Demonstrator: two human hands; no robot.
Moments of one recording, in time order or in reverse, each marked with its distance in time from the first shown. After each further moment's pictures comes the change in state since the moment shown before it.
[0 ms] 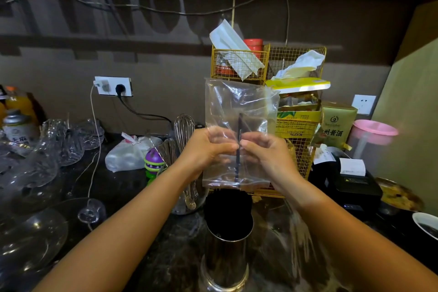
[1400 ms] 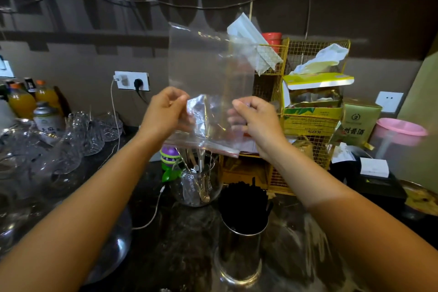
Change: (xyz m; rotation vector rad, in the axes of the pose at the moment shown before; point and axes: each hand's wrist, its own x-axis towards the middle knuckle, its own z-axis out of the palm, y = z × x) left_hand -0.018 0.042 -0.073 0.325 0.451 0.132; right_hand 0.033 -0.030 0.053 0.000 -0.002 -0.084
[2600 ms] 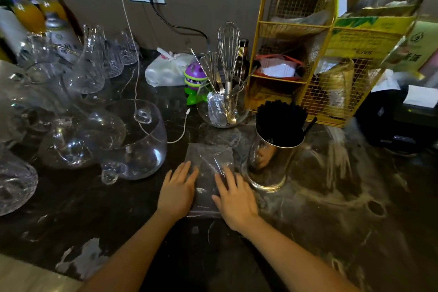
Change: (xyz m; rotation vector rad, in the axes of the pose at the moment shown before) left_hand -0.240 -0.244 -0.023 1.125 -0.534 -0.169; right_hand -0.230 0.227 0.070 -1.310 -0.607 0.060
